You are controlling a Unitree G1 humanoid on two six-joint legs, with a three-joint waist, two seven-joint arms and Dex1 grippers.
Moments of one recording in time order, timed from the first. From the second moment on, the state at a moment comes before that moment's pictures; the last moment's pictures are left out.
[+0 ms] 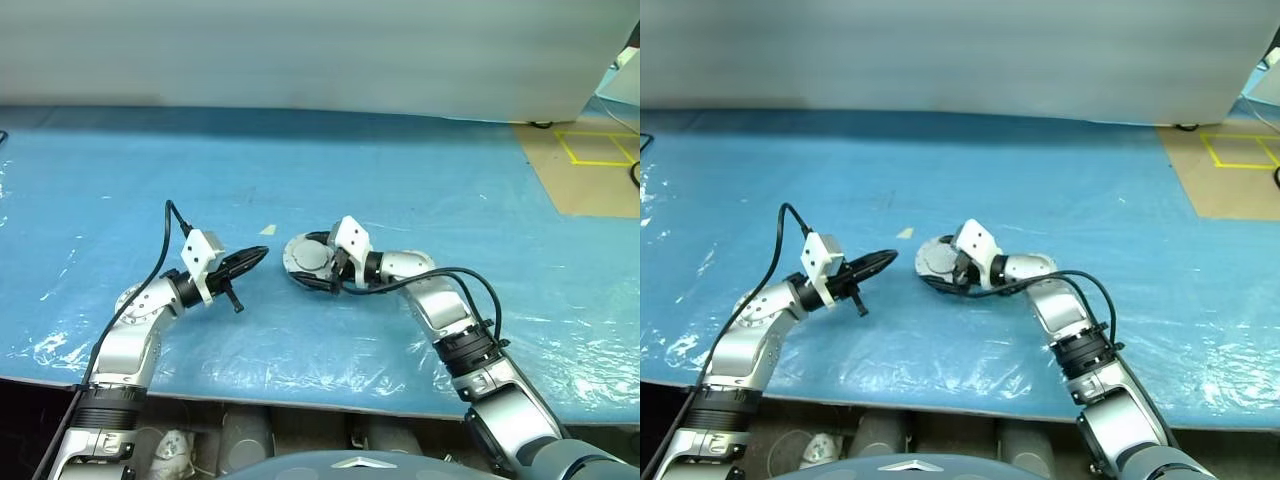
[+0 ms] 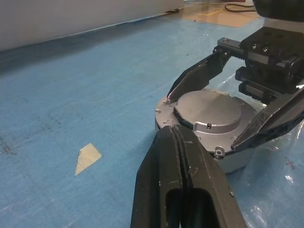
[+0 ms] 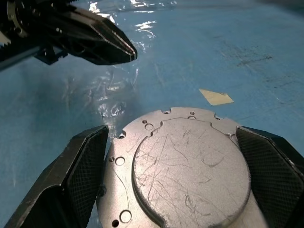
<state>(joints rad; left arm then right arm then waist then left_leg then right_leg) -0.15 0.44 0.04 0.00 -0.33 0.04 -0.91 -0.48 -0.24 0.28 0.15 0.14 0.29 0.87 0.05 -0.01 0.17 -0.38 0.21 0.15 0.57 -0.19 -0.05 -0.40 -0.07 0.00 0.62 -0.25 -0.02</state>
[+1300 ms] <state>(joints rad) -0.15 0.44 0.03 0.02 -0.31 0.02 -0.91 -0.49 -0.27 0.33 0.14 0.08 0.26 0.87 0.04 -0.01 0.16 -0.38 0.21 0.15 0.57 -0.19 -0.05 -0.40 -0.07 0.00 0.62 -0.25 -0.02</state>
